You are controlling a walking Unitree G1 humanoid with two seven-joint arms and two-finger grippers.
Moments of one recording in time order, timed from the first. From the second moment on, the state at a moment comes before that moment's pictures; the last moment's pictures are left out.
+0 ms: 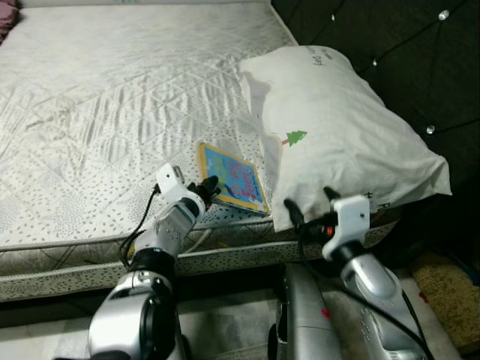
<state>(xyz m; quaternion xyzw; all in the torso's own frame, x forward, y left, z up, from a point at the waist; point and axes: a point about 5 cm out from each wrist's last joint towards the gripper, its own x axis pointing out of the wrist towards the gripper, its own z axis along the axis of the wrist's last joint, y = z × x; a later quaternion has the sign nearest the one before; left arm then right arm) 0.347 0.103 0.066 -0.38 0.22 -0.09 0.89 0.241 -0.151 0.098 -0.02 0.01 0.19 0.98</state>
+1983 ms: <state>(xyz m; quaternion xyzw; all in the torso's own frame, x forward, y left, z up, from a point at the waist) 0.341 0.084 0.055 -0.13 0.21 -0.14 0.96 0.256 -0.144 0.108 -0.08 -0.03 0.19 0.98</state>
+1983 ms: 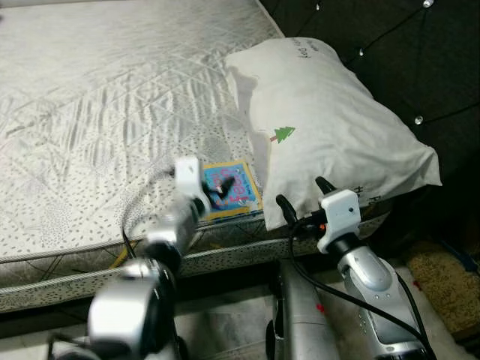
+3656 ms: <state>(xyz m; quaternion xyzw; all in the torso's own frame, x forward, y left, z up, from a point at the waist) 0.264 0.104 0.043 -0.14 0.34 -0.13 0.92 0.281 -0.115 0.102 -0.09 -0.05 0.24 0.96</state>
